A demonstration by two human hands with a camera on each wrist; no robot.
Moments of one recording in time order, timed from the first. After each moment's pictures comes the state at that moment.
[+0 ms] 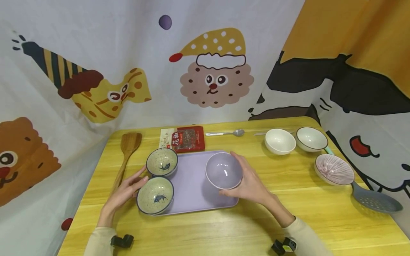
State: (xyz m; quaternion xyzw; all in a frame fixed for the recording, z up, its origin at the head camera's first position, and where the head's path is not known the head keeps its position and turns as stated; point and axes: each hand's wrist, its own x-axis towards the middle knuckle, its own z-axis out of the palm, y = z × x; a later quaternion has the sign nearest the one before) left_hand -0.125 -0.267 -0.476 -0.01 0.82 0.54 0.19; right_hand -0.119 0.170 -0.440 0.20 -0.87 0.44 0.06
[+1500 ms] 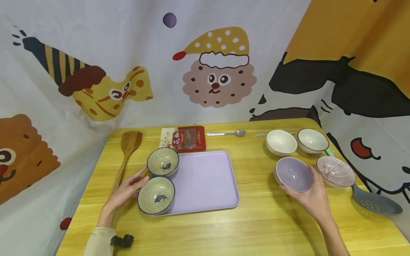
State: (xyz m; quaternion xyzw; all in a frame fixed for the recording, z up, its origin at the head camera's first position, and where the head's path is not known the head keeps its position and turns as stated) left_hand -0.126 -0.269 -0.482 0.00 0.81 0.55 0.19; right_hand -0.073 0.320 -0.461 -0.11 -0.91 0.36 0.14
